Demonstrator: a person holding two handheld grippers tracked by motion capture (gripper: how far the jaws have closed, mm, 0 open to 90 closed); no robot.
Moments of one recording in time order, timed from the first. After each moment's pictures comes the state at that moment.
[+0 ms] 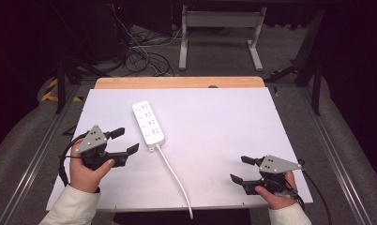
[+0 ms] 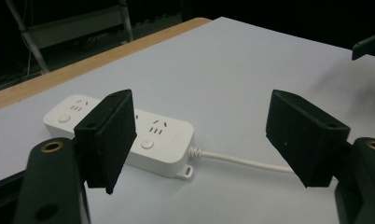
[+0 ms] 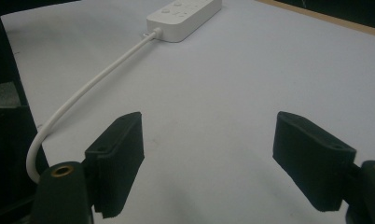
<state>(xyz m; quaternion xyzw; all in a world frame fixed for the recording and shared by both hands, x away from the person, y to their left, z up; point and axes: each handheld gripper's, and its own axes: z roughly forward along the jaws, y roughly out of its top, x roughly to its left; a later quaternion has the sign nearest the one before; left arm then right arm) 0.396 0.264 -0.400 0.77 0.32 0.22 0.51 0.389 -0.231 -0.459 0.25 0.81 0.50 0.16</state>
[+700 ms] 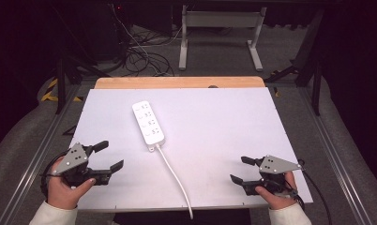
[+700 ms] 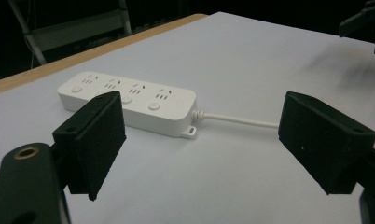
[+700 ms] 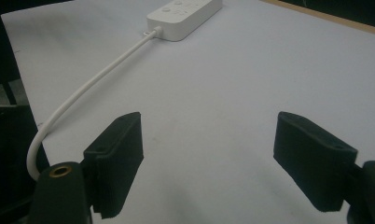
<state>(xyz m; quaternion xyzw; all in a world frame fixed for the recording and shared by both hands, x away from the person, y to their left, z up) 0.364 0.305 -0.429 0.76 0.31 0.23 0.52 0.388 -0.231 -0.460 0.25 0.81 0.50 0.16</state>
